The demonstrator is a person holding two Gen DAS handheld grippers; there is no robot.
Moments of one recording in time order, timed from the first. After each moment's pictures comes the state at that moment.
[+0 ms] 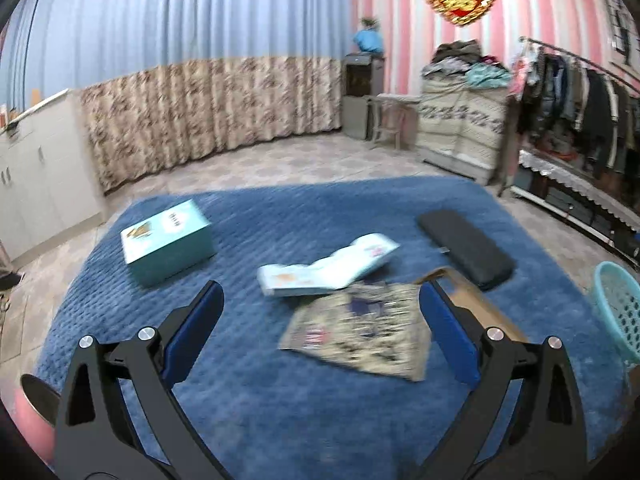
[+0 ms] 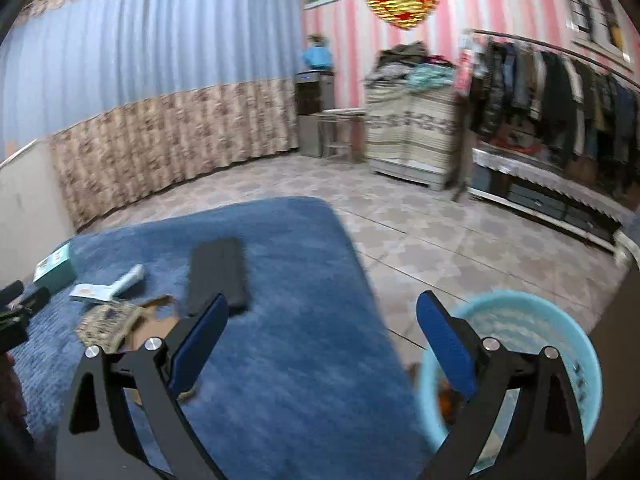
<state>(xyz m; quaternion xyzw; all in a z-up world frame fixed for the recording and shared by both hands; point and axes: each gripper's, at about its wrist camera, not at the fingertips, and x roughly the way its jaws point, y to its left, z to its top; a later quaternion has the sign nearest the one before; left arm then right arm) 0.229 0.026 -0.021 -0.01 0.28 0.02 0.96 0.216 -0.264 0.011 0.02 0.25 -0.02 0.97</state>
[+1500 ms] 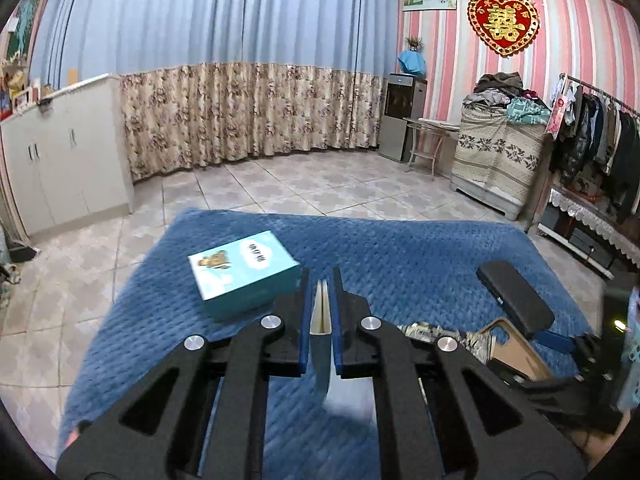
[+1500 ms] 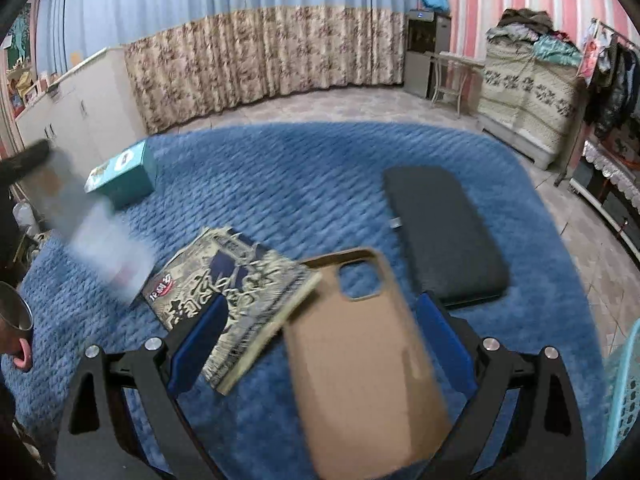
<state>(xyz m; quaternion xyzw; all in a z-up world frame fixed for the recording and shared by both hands) 0.233 0.105 0.006 -0.05 0.25 0.07 0.97 0.297 -0.093 -0.067 -0.02 0.39 0.13 0.91</state>
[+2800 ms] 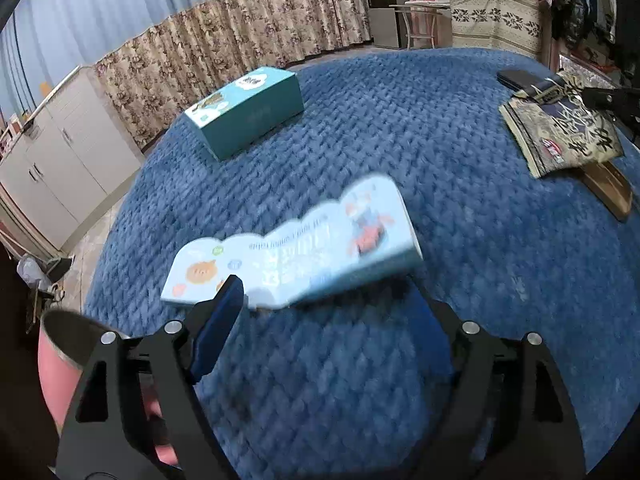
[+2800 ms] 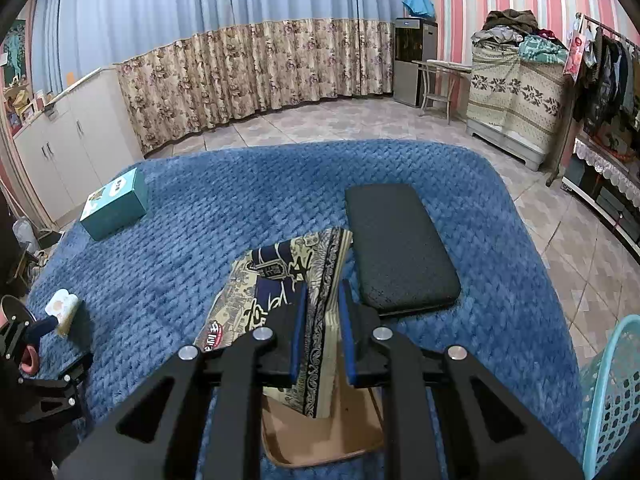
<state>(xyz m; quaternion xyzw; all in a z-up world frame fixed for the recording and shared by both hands) 0.194 0.097 -0.102 0.08 0.41 0.08 0.90 0.285 -0.138 -0.044 -0.01 0.35 0.11 0.93</state>
